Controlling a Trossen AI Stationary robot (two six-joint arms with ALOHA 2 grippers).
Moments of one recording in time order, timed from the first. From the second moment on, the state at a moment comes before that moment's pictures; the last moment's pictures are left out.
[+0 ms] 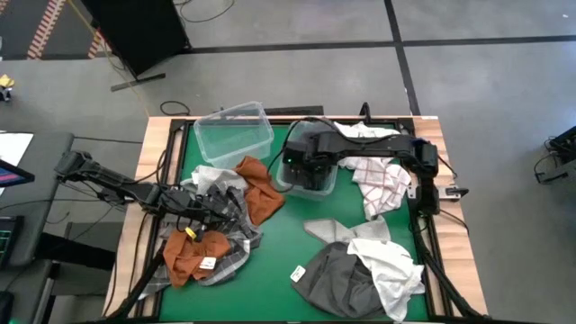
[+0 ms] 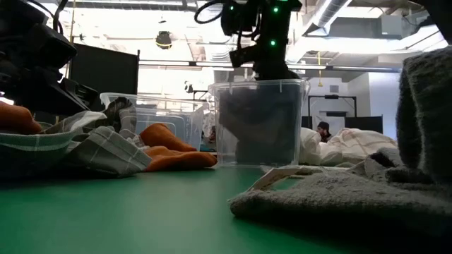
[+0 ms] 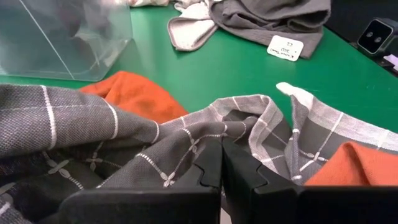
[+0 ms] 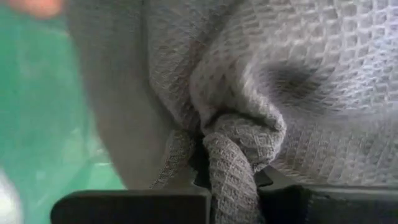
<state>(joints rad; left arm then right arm) -0.30 0.52 0.04 0.13 -0.15 -0.08 -0.16 1.96 1.73 -1.17 0.31 -0.08</state>
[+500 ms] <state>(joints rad) -0.30 0.52 0.04 0.15 -0.15 -0.07 -0.17 1.96 1.70 -1.19 0.09 -0.03</state>
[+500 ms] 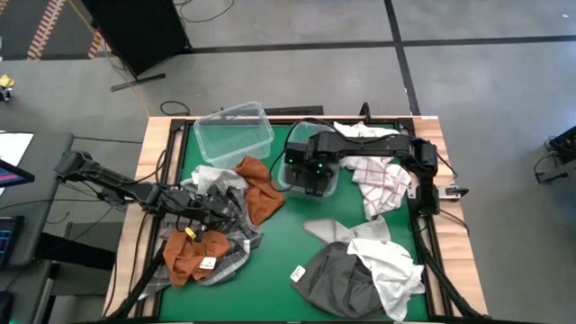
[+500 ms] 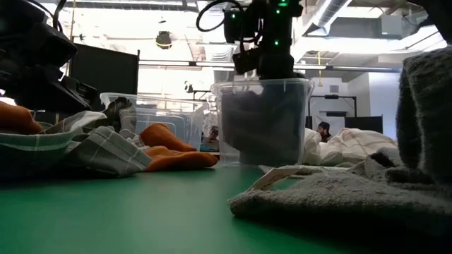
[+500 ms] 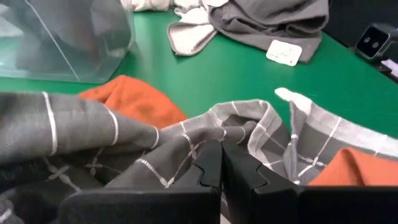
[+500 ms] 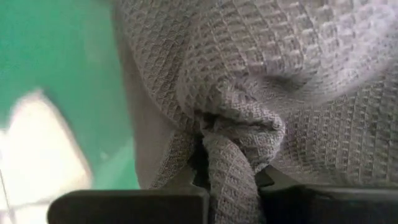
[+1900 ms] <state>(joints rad) -0.30 0.56 0.32 -0.22 -0.32 -0.05 -0.15 1.78 1.62 -1.23 -0.06 -0.01</state>
